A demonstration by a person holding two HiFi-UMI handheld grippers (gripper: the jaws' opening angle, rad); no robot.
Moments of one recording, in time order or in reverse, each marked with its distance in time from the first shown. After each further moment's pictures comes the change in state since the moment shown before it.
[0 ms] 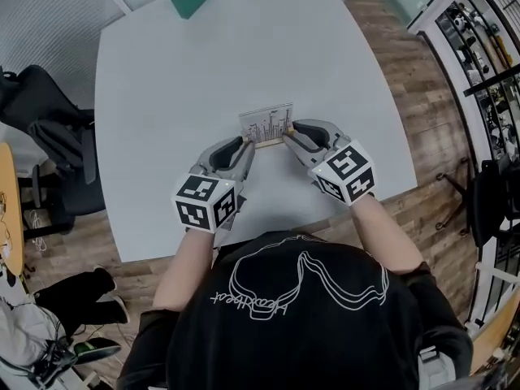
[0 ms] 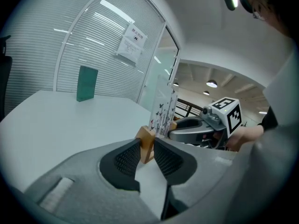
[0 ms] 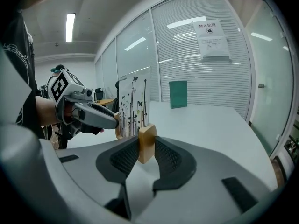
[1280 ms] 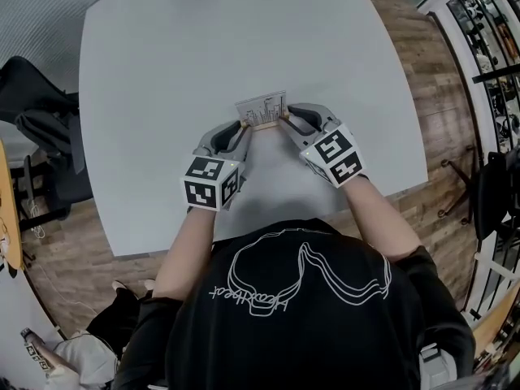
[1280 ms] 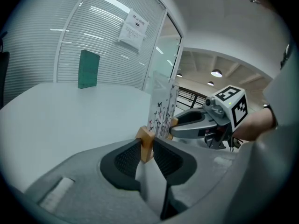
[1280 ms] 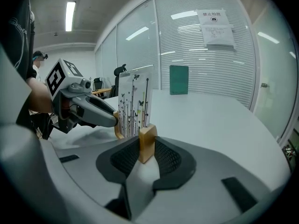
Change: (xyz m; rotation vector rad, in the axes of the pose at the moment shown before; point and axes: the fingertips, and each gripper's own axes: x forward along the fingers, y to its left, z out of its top) left arm 0.056 0.044 -0.069 0.027 0.097 0.055; right arm 0.060 -0.025 -0.073 -0.047 0.099 -0.014
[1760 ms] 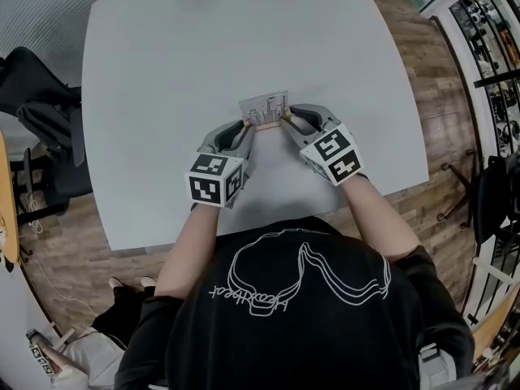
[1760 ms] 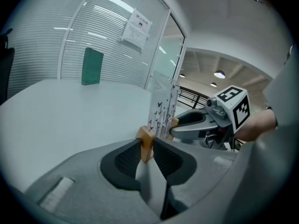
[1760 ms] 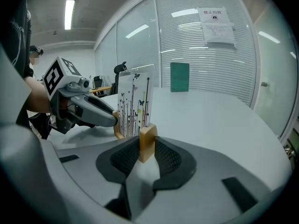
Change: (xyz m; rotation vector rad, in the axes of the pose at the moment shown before) left arm 0.001 -0.005 -0.013 -0.031 0.005 0.023; right arm 0.000 0.005 -0.013 -0.001 0.023 -0.002
